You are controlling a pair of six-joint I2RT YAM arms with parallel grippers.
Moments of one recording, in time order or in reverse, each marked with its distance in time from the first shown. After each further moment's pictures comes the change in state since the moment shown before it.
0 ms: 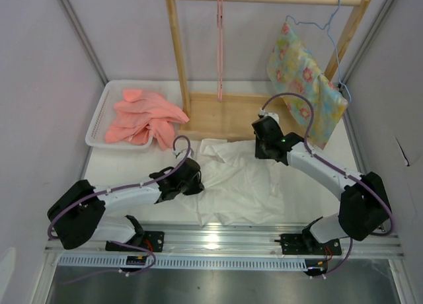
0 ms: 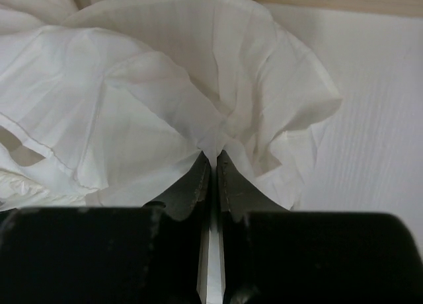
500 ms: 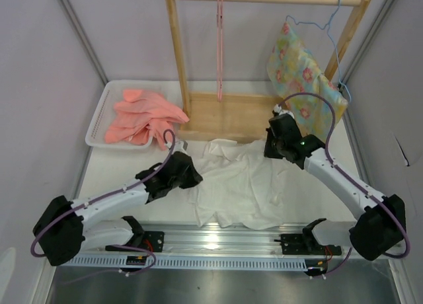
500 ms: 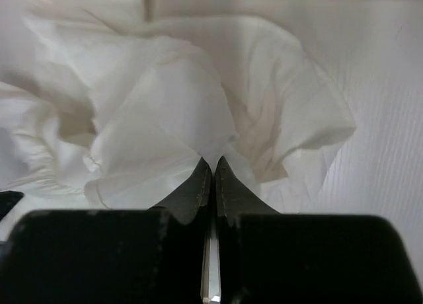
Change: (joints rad) left arm 0.044 -0.163 0.006 -0.049 0.032 0.003; right arm -0.095 -0.192 -0.071 -0.069 -0.122 0.037
